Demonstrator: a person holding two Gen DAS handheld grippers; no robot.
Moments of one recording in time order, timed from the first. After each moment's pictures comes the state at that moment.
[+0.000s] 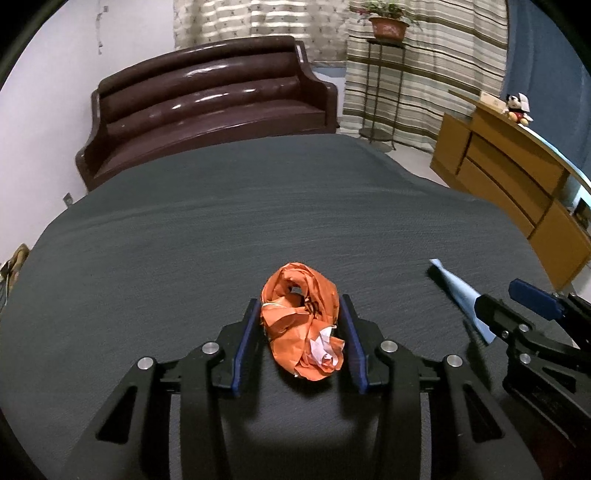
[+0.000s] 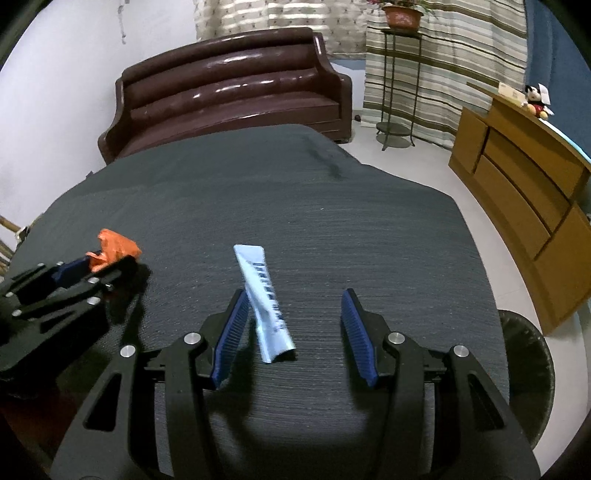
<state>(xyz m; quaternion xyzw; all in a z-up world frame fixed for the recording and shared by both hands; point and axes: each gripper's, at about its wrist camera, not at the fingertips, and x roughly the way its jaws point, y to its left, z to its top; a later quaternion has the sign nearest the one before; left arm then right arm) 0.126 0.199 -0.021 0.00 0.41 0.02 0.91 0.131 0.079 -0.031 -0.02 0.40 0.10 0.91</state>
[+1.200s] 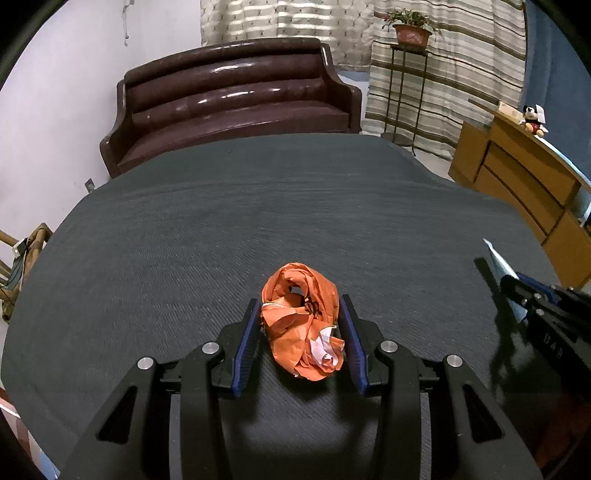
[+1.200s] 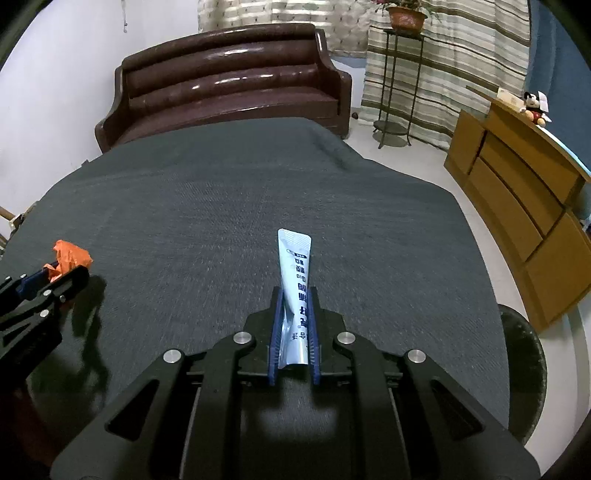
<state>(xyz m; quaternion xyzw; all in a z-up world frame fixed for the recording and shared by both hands) 0.096 0.211 -0.017 -0.01 0.40 0.05 0.91 0.105 0.087 -0.030 -0.03 0.41 0.08 0.91</state>
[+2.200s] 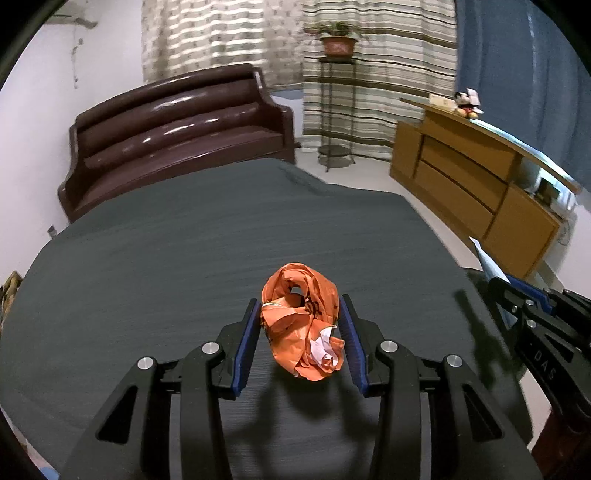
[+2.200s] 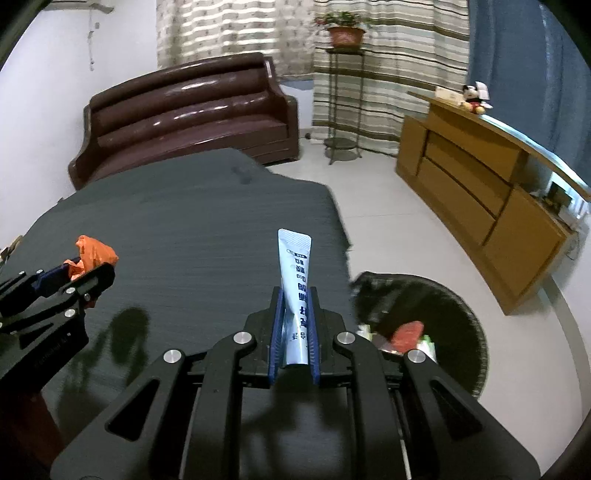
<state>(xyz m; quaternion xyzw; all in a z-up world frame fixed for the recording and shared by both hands) 0.068 0.092 0.002 0.03 0.36 -0.05 0.93 0.029 -0.035 0.001 0.01 0.35 0.00 0.94</state>
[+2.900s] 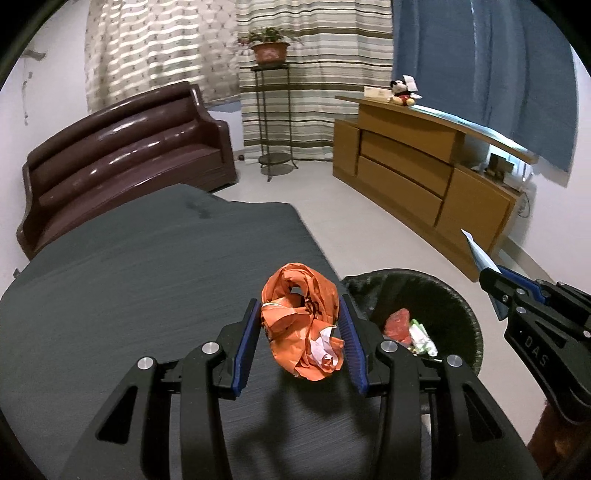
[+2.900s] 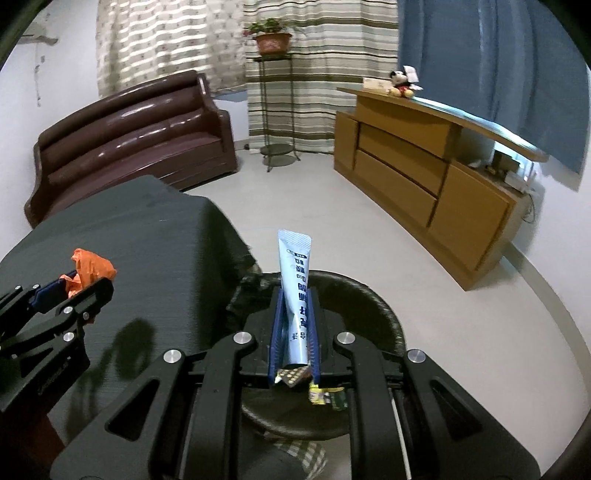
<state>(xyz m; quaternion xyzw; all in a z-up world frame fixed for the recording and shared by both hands) 0.072 -0.017 -0.002 0.07 0.34 -0.14 0.93 0.014 -0.152 -0.001 0.05 0.34 -0.10 0.93</state>
